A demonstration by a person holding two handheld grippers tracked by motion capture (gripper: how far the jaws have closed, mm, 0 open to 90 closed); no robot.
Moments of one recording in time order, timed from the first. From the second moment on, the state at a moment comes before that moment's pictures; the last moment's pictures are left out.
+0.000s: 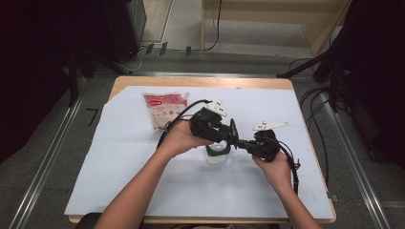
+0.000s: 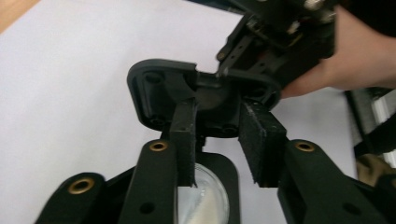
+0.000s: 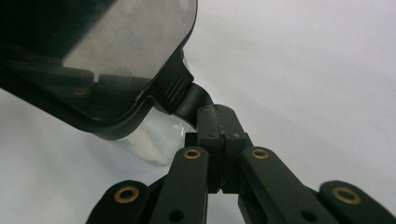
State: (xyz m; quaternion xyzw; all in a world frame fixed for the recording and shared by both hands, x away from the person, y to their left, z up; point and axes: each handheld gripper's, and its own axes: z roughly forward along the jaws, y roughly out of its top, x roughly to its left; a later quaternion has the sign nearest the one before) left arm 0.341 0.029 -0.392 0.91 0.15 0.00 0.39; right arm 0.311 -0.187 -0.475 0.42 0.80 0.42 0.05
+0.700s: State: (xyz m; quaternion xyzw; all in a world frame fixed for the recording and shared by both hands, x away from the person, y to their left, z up) left arm 0.345 0.022 -0.398 0.90 0.16 -0.03 0.41; right arm 0.307 -0.188 -0.472 0.42 0.80 0.43 0.06
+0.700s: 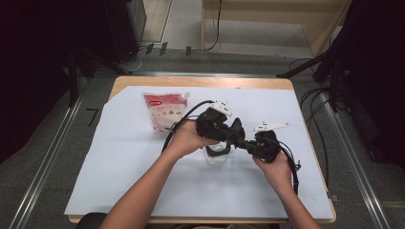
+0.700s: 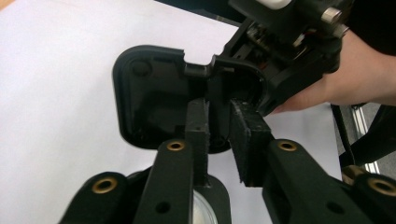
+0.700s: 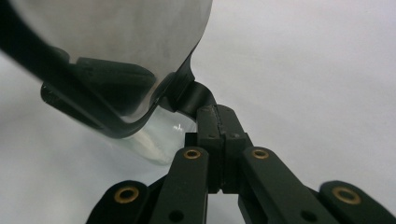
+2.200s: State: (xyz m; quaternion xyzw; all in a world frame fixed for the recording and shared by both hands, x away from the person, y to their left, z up) left arm 0.341 0.142 -0.410 0.88 0.25 -0.02 0.41; right arm 0.253 -0.167 -0.479 0.34 0.84 0.43 0.03
